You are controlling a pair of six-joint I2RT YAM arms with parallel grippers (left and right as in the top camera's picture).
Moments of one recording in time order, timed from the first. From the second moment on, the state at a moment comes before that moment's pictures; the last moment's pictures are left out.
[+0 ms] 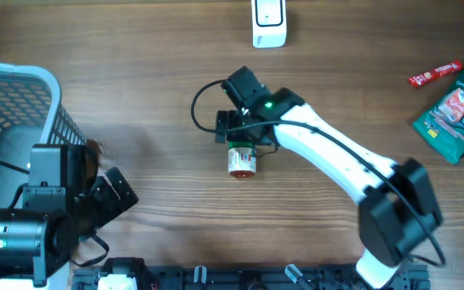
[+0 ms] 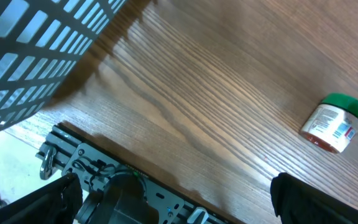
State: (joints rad) left arm -0.03 0.93 1.33 -1.66 -0.11 -0.62; right arm 0.68 1.88 1.43 -0.82 -0.05 0.68
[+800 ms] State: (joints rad) left arm -0.03 0.93 1.33 -1.66 -0.11 -0.62; right arm 0.63 1.73 1.44 -0.81 0.13 0.52
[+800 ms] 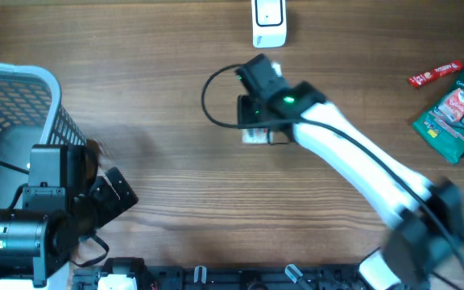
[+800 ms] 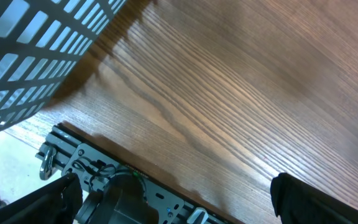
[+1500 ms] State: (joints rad) left arm -0.03 0.93 1.33 -1.66 -0.11 -0.62; right arm 0.78 1.76 0.71 0.35 0.83 0.58
